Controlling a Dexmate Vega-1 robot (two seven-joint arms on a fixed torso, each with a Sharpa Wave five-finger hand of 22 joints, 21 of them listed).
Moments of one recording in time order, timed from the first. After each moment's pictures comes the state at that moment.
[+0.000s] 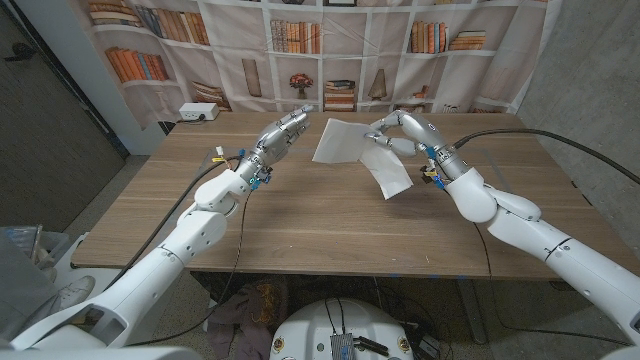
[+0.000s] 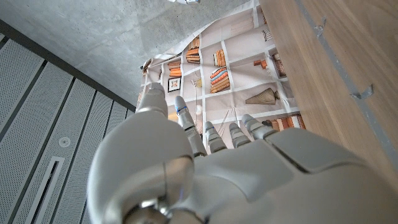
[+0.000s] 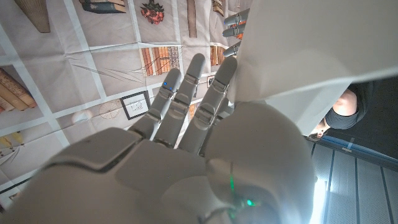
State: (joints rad) left arm 0.88 0.59 0.40 -1.54 -0.76 -0.31 -0.34; left_hand 0.95 0.18 0.13 -0.15 0.21 0.57 -0.22 0.33 0.21 0.09 -0.17 0.22 0.20 -0.08 -0.04 0.19 0.19 -0.01 -0.02 0.20 0.18; right arm -0.89 -0.79 -0.46 -1.66 -0.42 0.54 -0.43; right_hand 1.11 0.16 0.13 -0.10 0.20 0.94 -0.21 0.30 0.43 1.12 -0.20 0.32 0.40 0.91 -0.13 0.22 0.44 0.24 -0.04 1.03 0.19
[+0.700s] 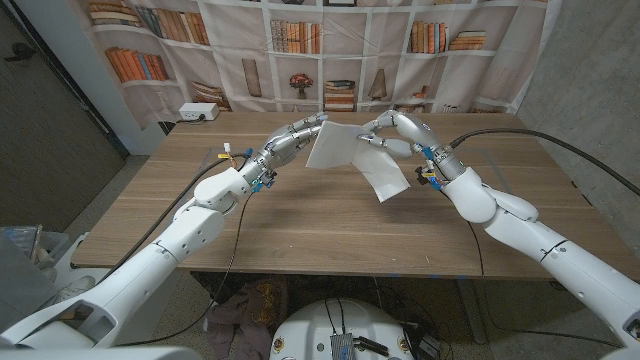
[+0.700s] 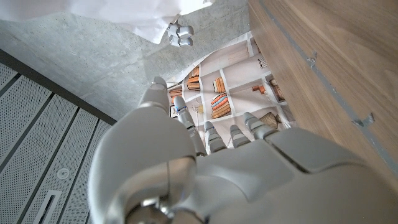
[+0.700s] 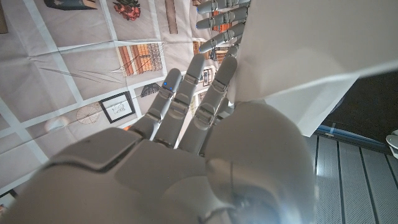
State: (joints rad) left arm 0.87 0.64 0.43 -1.59 -0.74 -0.28 -0.41; left_hand 0.97 0.12 0.13 -0.15 0.19 0.57 -0.22 0.32 0.21 0.08 -0.16 0.22 0.20 -0.11 -0.03 0.18 0.19 -0.01 0.02 0.20 0.18; right arm -0.90 -0.74 -0.43 -1.66 -0.41 0.62 -0.36; right_hand 1.11 0.16 0.13 -0.10 0.20 0.94 -0.21 0.29 0.44 1.12 -0.20 0.32 0.40 0.91 -0.13 0.22 0.44 0.24 -0.04 1.02 0.19
